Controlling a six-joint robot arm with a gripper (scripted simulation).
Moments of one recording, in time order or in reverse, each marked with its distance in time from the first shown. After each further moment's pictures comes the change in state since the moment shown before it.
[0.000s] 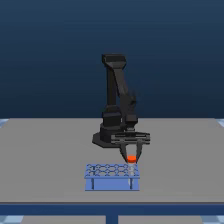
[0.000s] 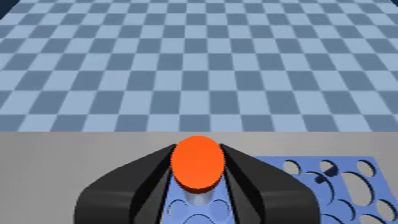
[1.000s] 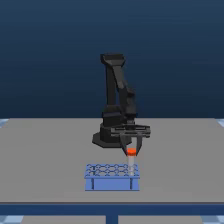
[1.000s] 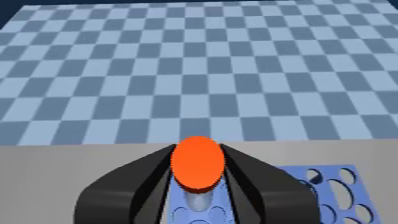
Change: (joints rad) arm 0.000 -0.076 -0.042 0.327 0.056 -0.324
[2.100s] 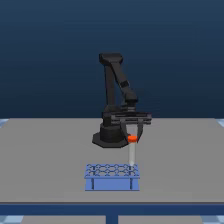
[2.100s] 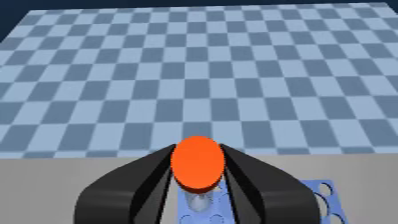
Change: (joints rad) arm 0.000 -0.107 -0.107 0.806 0.008 -0.830
